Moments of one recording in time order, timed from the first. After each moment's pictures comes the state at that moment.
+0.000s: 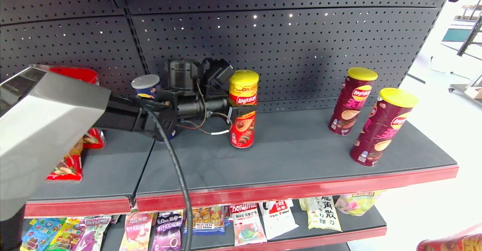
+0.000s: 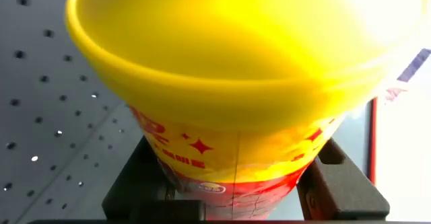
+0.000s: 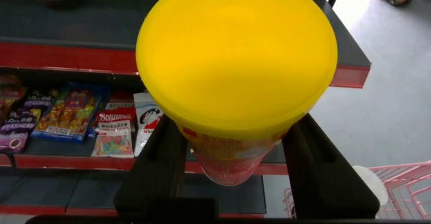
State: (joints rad) left arm -0.45 2.16 -1.44 -0.51 -0.59 0.26; right arm 0.13 0.10 -0.15 0.11 -0.06 -0.10
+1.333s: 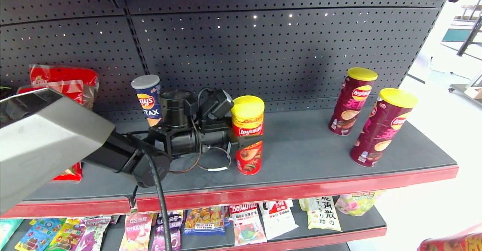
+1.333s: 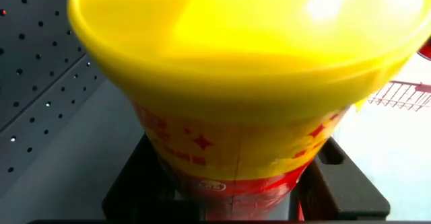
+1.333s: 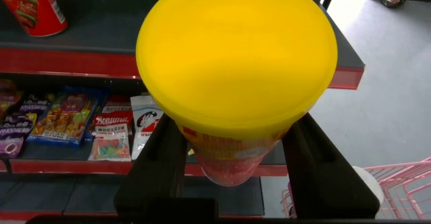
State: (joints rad) left arm -0.51 2.10 -1.01 -0.94 -0.66 0.22; right arm 0.13 0.10 -0.16 0.11 -0.08 -0.10
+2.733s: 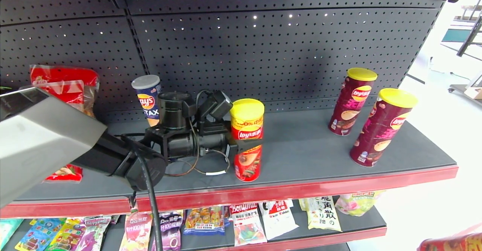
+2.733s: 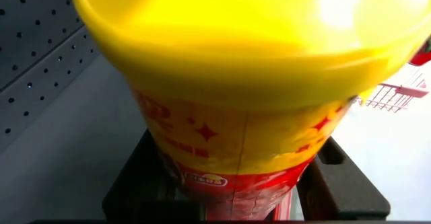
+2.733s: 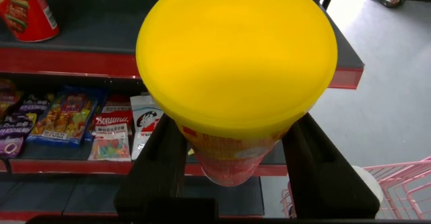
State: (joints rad) left arm -0.52 2.07 -0.98 -0.89 -0.65 0.18; right arm 0.13 0.10 -0.16 0.11 -0.08 -0.10
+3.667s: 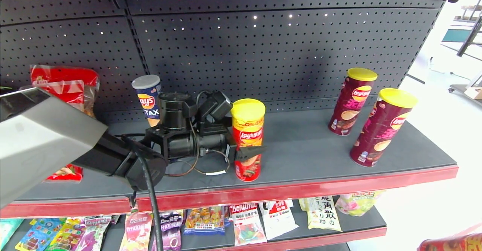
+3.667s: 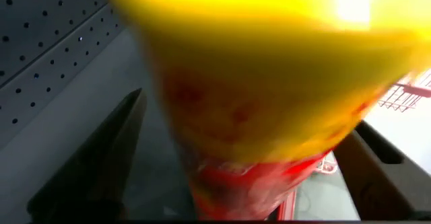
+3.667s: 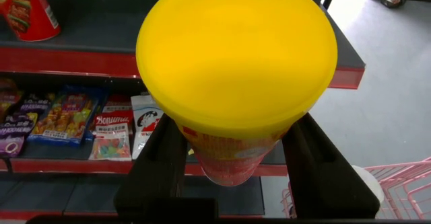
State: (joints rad) left arm -0.52 2.07 -0.98 -0.89 -0.62 0.18; right arm 0.13 0.10 -0.16 0.11 -0.08 -0.10
